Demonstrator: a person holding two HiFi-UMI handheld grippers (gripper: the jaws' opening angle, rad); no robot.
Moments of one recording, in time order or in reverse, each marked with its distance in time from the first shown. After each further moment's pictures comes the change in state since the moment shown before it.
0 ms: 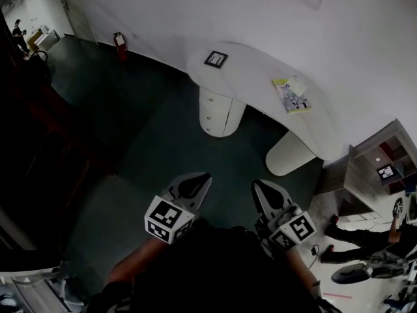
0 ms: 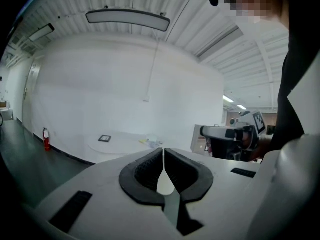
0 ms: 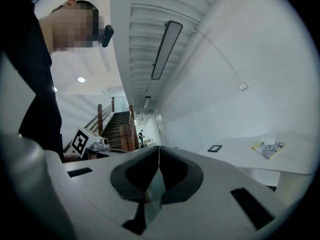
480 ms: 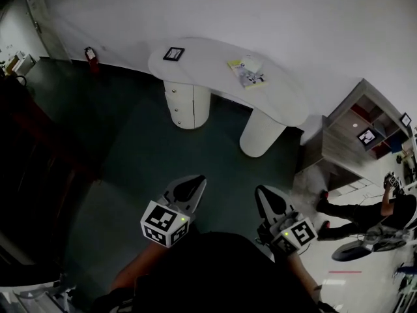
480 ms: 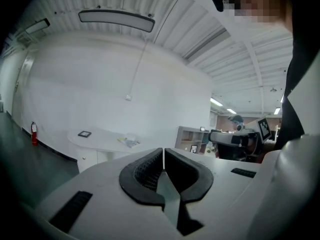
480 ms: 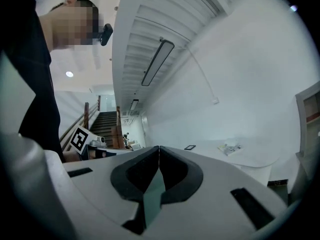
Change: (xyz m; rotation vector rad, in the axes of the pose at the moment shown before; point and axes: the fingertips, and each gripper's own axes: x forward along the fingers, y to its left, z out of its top) left arm 0.018 -0.190 -0.023 -0.016 -0.021 -0.096; right arm -0.230 -0.008 -0.006 -0.053 0.003 -0.200
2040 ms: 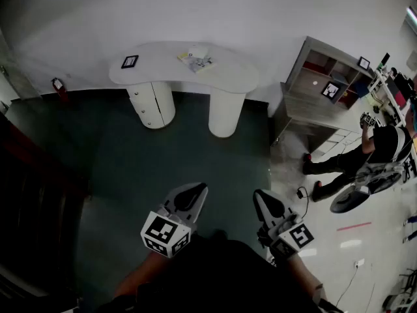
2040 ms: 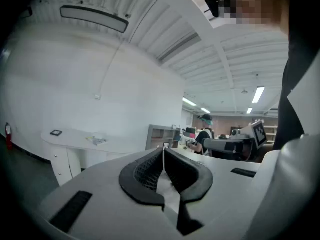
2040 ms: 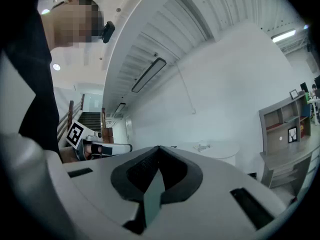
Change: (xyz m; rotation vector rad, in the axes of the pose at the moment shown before) left arm -0.055 -0.207 -0.005 0.050 0.030 -0.231; right arm -0.212 0.062 0.010 0.017 -0.019 -0.227
